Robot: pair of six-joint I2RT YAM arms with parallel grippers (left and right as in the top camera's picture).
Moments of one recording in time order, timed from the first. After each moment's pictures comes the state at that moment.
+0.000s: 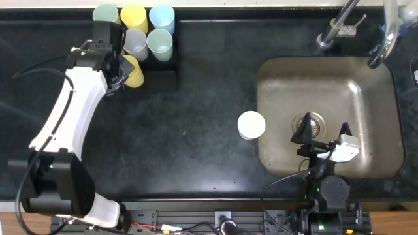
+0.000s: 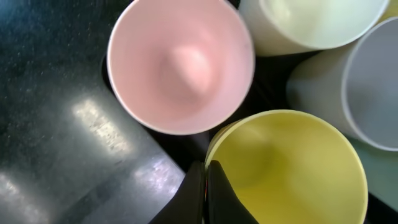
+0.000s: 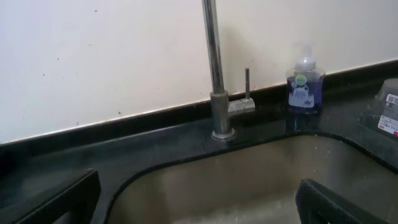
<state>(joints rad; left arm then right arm) -0.08 1.72 1.38 -0.86 -0.26 -0.94 0.01 0.01 0.02 0.00 0.21 0.20</state>
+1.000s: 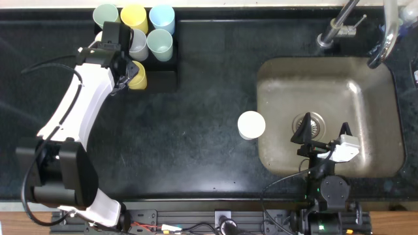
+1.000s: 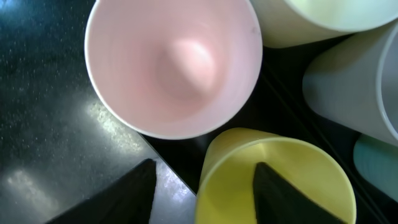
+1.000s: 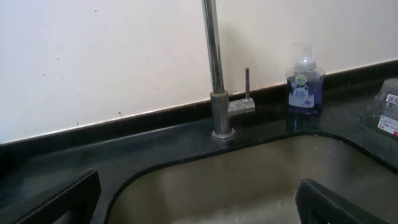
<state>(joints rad) -0.10 1.78 1.38 -0.86 -0.30 -0.95 0.01 0.01 0.02 0.00 0.21 0.20</state>
